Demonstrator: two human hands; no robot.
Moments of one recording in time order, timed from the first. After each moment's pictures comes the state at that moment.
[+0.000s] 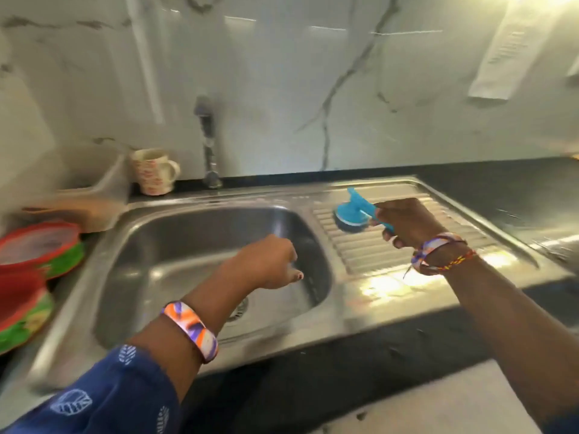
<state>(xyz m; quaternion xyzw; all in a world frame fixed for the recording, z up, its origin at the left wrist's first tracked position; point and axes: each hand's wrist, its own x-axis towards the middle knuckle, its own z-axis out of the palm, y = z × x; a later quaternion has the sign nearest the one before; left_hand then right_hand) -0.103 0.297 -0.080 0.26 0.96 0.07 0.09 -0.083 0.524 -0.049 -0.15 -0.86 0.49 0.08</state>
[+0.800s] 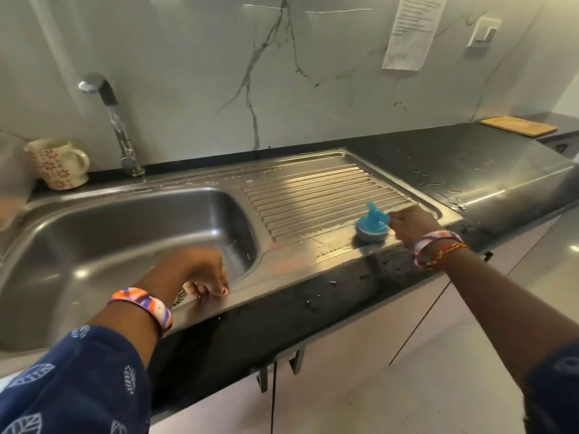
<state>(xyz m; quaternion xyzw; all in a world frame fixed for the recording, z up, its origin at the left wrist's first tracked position) -0.101 0.333 -0.129 0.16 0.91 0.10 0.37 0.011 0.654 -0.087 -0.30 -0.91 0.27 0.09</state>
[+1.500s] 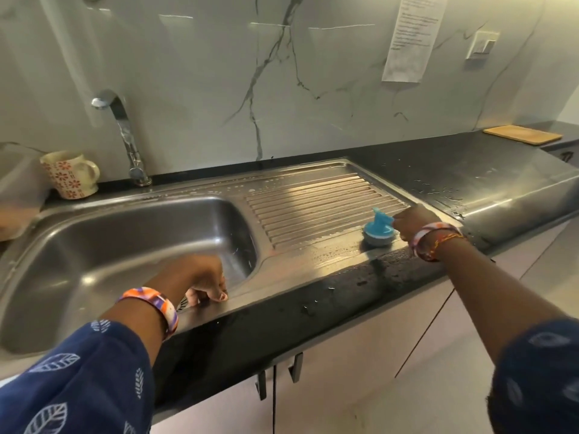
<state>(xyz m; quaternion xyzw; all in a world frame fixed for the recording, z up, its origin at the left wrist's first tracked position) -0.098 0.330 -0.131 0.15 0.92 0.10 0.36 -0.001 0.673 -0.080 -0.33 -0.91 0.26 0.04</state>
